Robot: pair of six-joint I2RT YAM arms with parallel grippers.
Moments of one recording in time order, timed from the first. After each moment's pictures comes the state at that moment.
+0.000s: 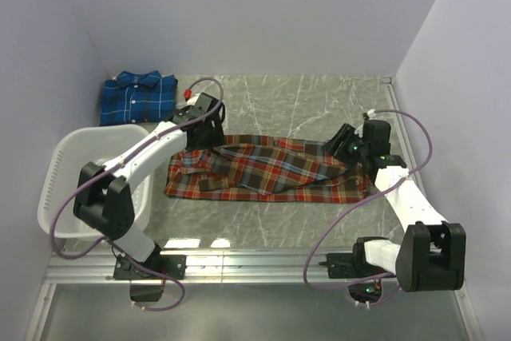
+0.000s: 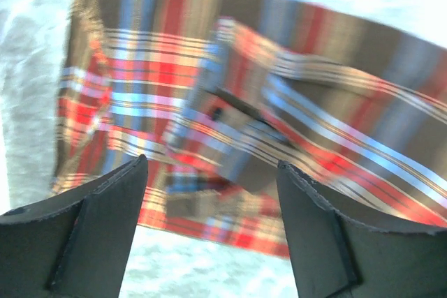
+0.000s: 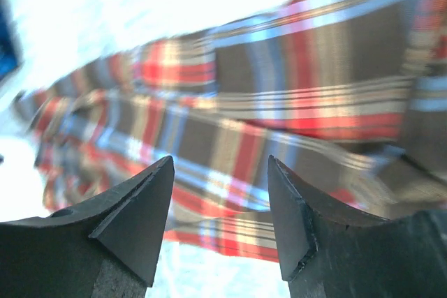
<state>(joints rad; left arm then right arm) -0.50 1.61 1.30 -0.77 -0.36 -0.68 0.01 1.17 0.73 -0.28 -0.25 0.58</state>
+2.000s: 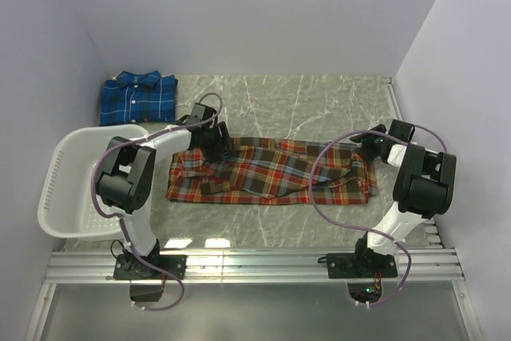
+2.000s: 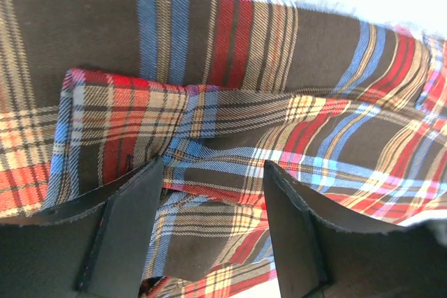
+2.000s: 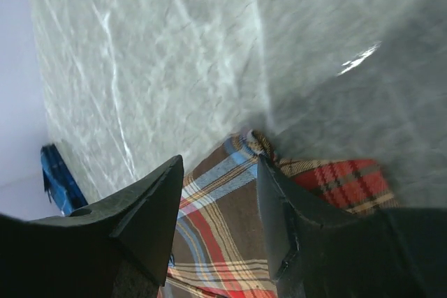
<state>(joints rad) -0.38 1.82 1.14 -0.32 0.20 -0.65 -0.34 1.75 0.81 0.15 -0.38 0.85</state>
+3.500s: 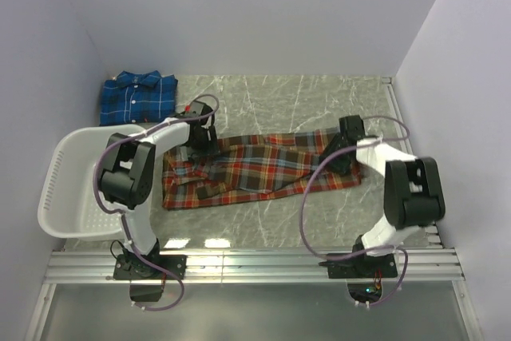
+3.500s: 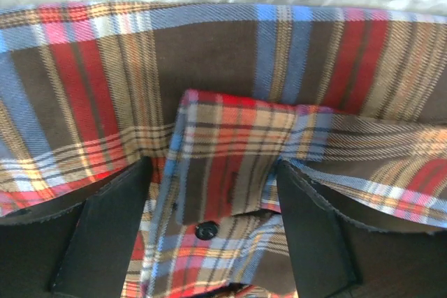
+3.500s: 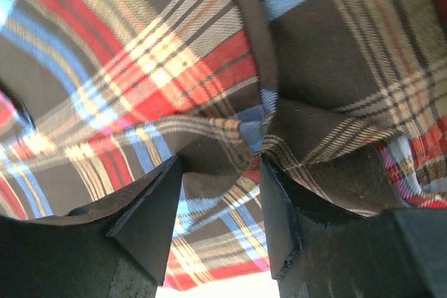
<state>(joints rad) -0.34 1.87 1.25 -0.61 -0.10 -0.53 0.09 1.57 0.83 -0.37 -0.03 0.74</state>
